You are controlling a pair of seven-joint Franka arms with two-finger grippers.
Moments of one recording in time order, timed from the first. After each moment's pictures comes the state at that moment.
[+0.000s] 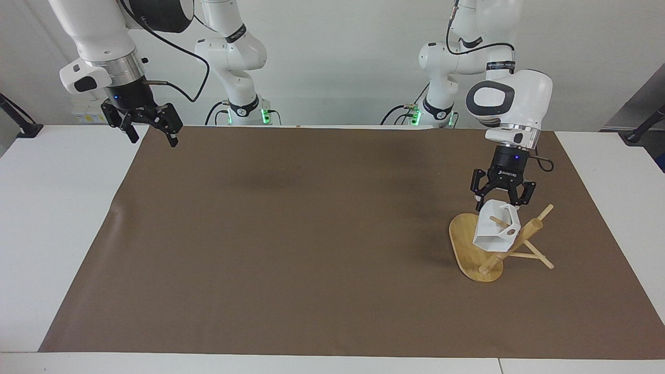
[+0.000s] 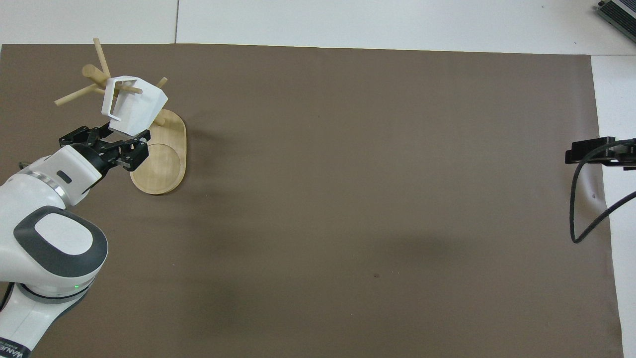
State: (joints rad) left arm -0.15 -0.07 -0.05 -2.31 -1.00 2.99 1.04; right arm -0.03 -0.09 -0.04 -1.69 -0.01 1.72 0.05
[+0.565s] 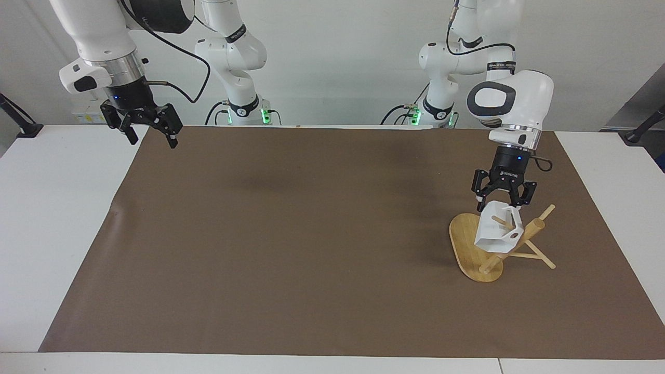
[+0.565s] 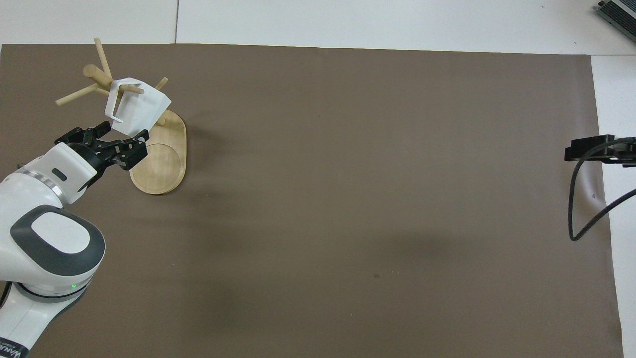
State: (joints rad) left arm -0.14 -0.07 -0.05 -2.31 -1.00 2.99 1.01; right arm -0.03 -0.09 -0.04 -1.70 -0.01 1.73 0.05
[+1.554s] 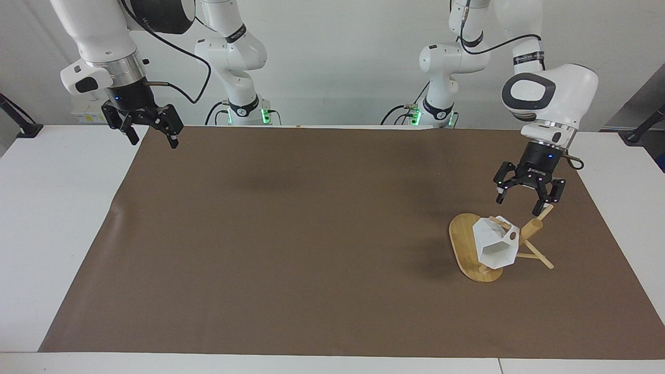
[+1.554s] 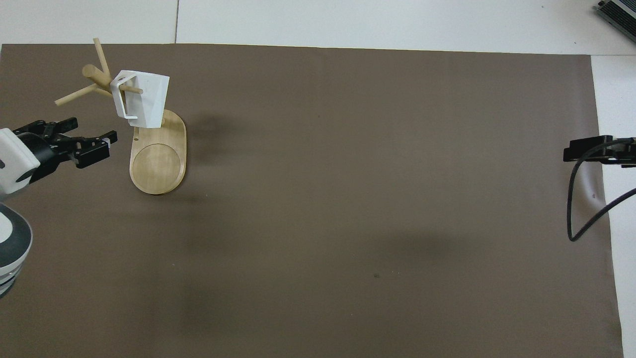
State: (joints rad) left arm 0.07 -0.09 -0.04 -2.20 -0.80 2.61 1.01; right arm -0.03 -0.09 -0.04 -1.70 -0.01 1.73 0.05
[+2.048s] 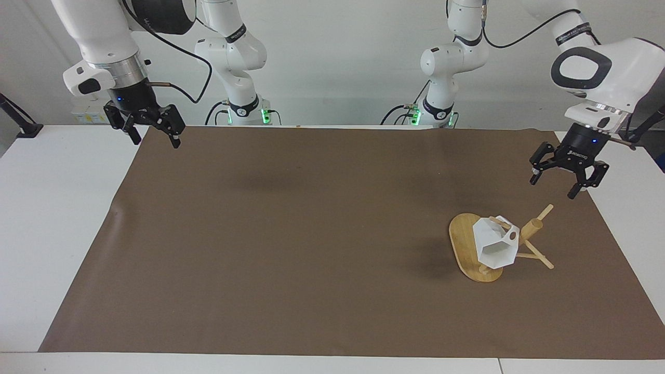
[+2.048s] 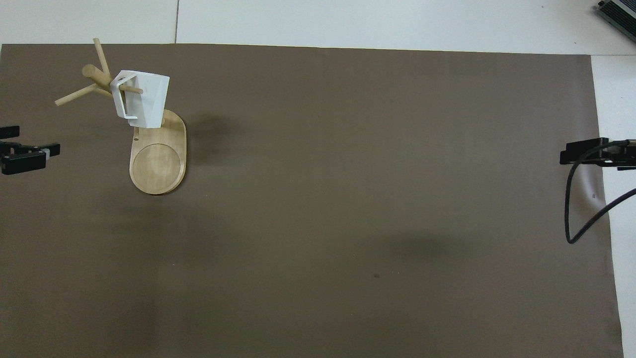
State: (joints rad) left arm 0.24 -0.11 -0.04 -2.00 -0.43 2.19 0.82; right arm -0.03 -0.09 -0.03 -1.70 0.01 1.72 0.05
